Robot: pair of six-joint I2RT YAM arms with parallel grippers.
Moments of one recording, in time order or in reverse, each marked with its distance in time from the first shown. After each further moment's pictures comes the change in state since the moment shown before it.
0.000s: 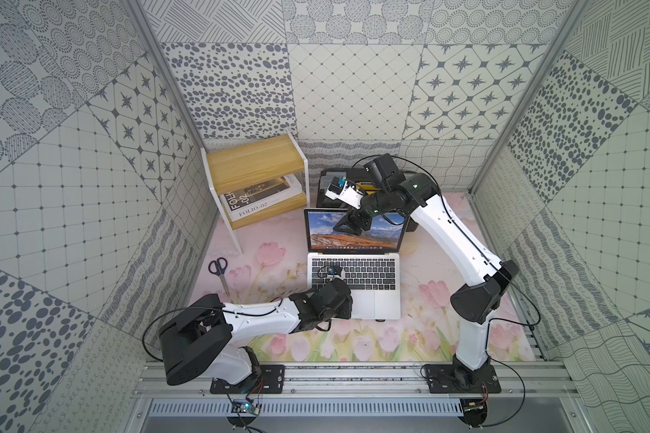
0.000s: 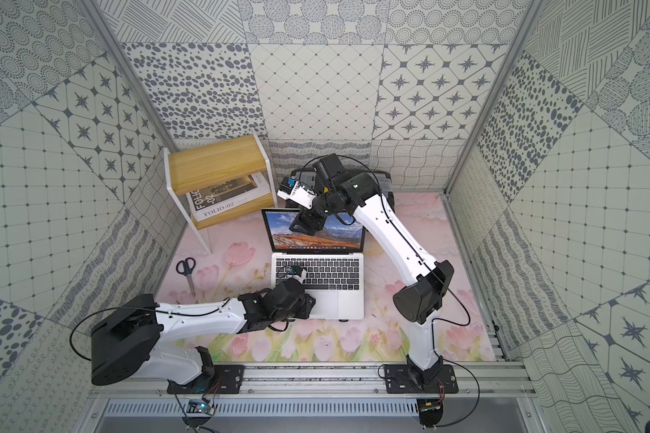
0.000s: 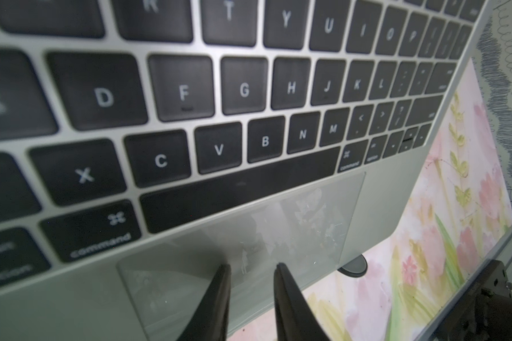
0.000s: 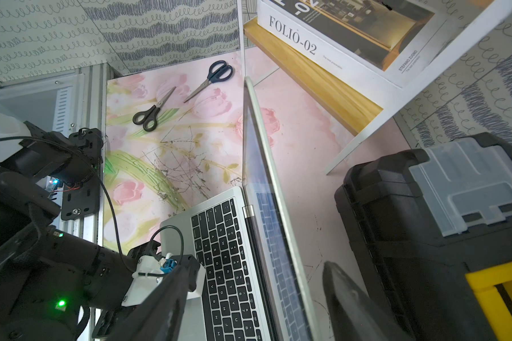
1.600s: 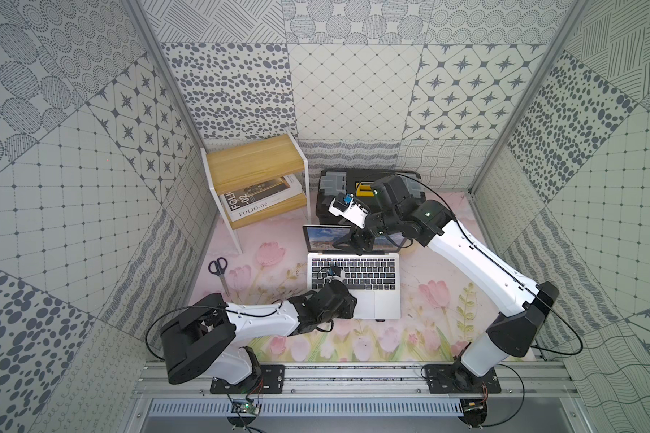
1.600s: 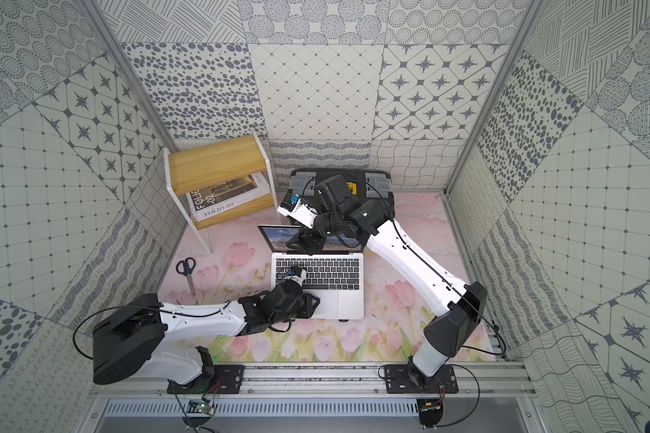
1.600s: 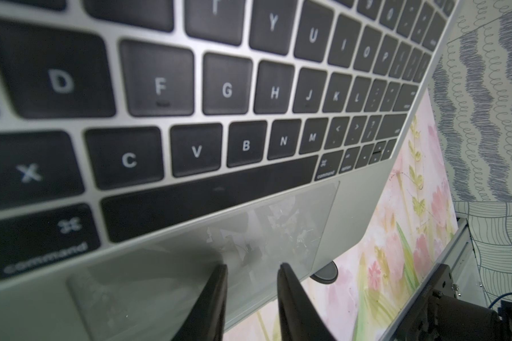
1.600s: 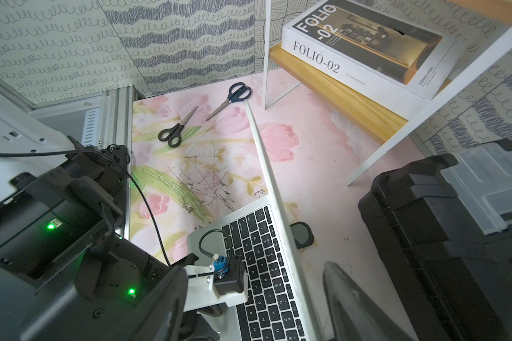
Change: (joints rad) left arm 0.000 0.010 -0.051 0.138 0.039 -0.078; right arm 0.083 -0.297 -0.457 0.292 0.013 0.137
